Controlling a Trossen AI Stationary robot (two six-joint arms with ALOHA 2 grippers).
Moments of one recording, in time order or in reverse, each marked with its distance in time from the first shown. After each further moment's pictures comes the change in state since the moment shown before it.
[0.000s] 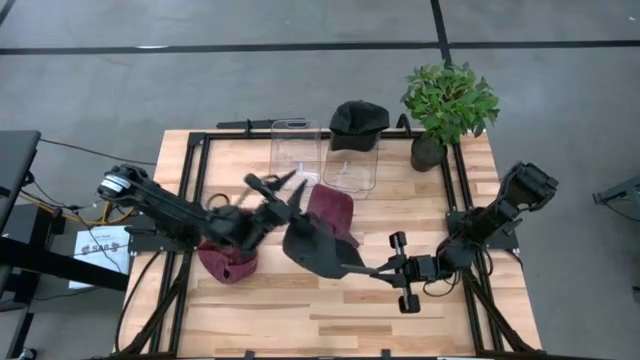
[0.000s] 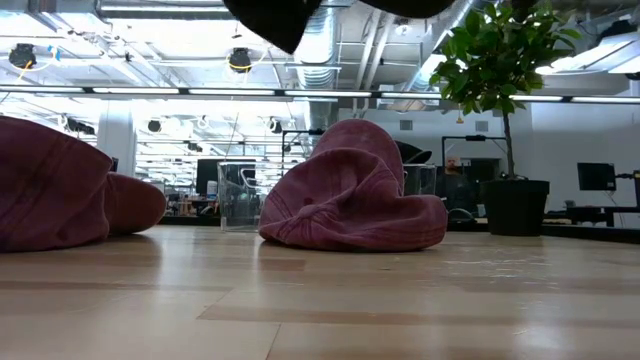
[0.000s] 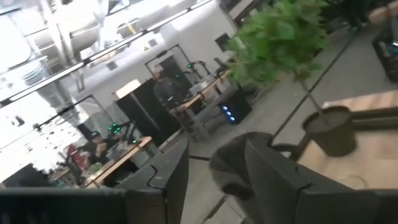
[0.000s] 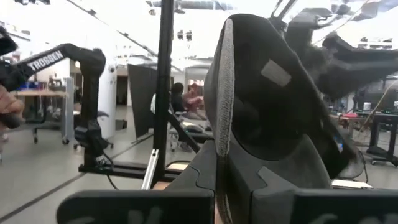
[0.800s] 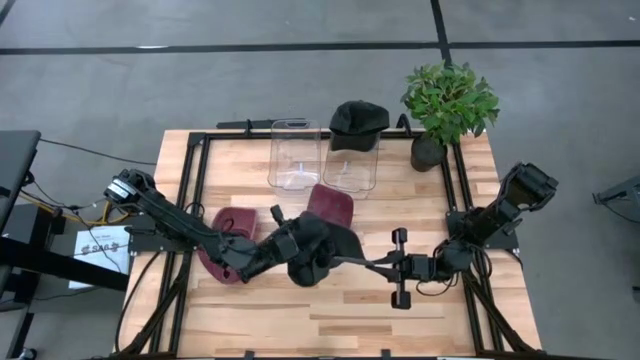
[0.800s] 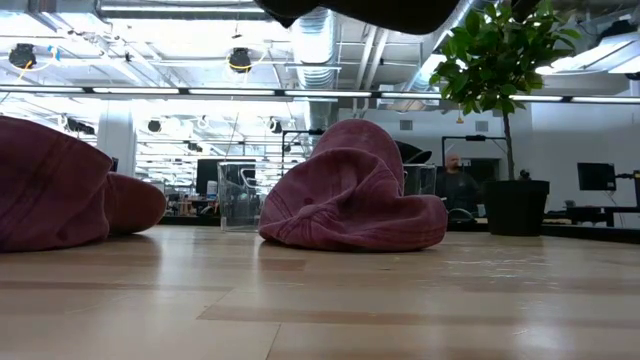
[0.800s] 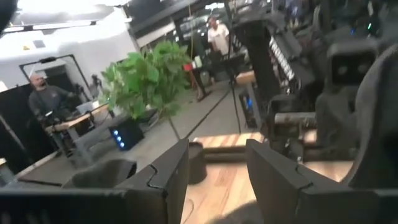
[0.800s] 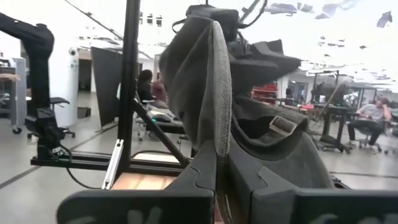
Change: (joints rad) left arm -0.150 0.068 0.102 -0.327 0.254 -0.550; right arm 0.003 0.000 0.029 -0.036 0.141 -0.059
